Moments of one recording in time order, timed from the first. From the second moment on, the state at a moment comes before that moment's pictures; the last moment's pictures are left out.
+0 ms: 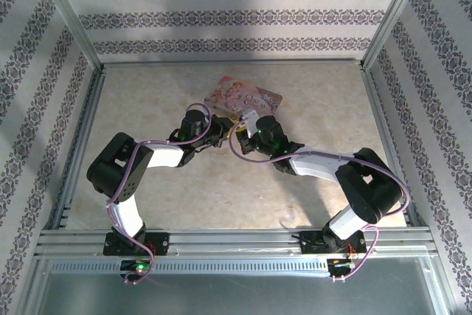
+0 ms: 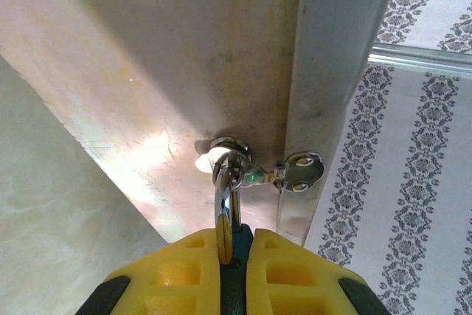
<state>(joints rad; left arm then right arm) -0.49 1.79 0.80 0.65 0.37 -1.52 0.65 1.58 0.75 0.35 -0.10 0.16</state>
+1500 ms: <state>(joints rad) -0.52 1.79 0.84 0.36 0.39 -1.26 0.42 1.29 0.71 0.11 -0.25 0.28</state>
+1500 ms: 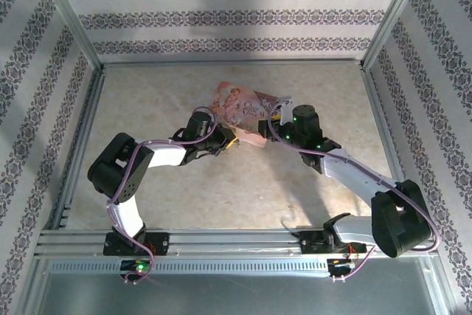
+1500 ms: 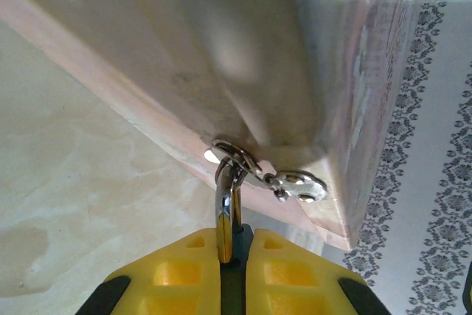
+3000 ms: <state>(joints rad) -0.52 1.77 0.93 0.23 0.44 -1.10 0.39 1.34 0.79 0.01 -0.26 0.25</state>
